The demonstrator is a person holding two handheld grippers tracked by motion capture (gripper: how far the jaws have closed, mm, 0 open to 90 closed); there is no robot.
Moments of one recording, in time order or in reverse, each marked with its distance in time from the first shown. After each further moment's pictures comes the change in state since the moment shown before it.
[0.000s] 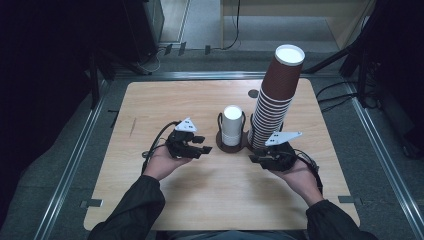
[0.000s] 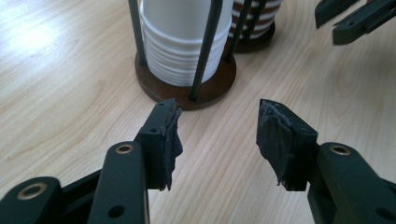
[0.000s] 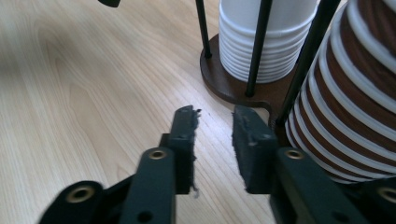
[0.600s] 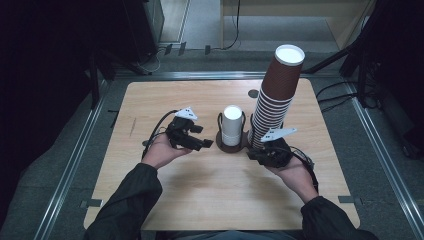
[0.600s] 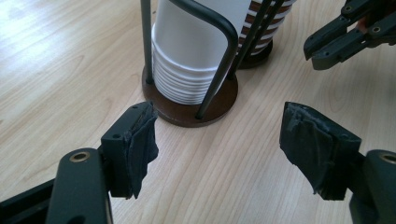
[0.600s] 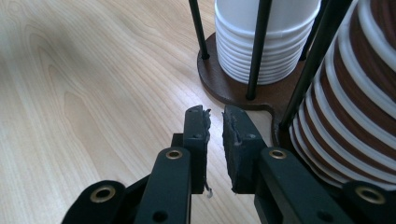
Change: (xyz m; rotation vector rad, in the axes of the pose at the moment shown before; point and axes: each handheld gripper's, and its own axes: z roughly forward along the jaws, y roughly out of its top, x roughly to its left) left arm 0.016 0.027 -0.003 0.035 -0.039 -0.004; right arm -0.001 0.009 0.010 0.036 -0.006 0.043
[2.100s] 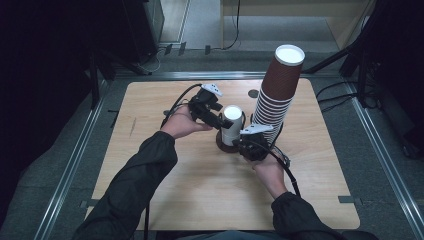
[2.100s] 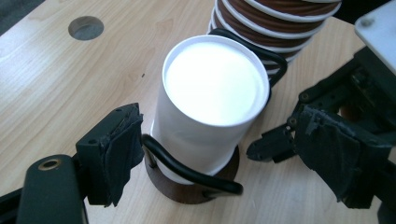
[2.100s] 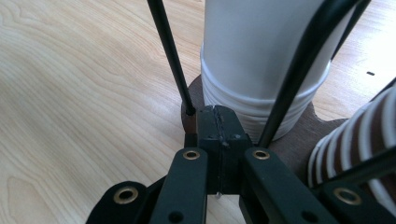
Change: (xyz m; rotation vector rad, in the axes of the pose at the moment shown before) left arm 0.007 0.090 0.027 0.059 -0.069 0.133; right arm 0.022 0.029 0.052 -0.074 -0.175 0.089
